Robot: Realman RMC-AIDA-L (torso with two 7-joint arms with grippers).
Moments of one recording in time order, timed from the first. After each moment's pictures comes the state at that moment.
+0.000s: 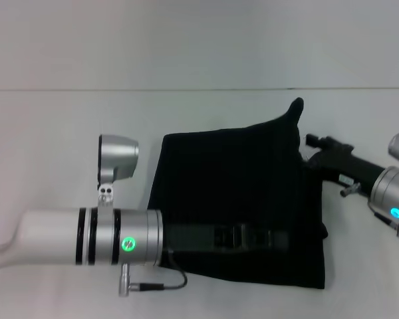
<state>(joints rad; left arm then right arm) -0.77 -2.16 0.71 0.20 1.99 1.44 -1.96 0.67 2.10 -0.52 -0.18 -1.71 -0.95 0.96</state>
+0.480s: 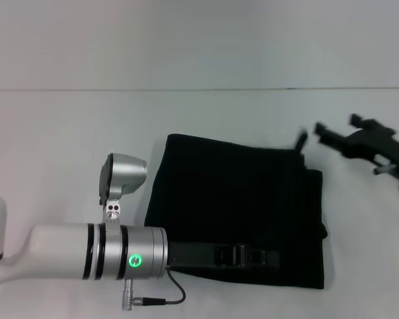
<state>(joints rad) -0.76 -2.17 0.78 0.17 1.99 1.31 -1.93 0.63 2.09 -0.51 -0.23 -1.54 -0.90 0.95</state>
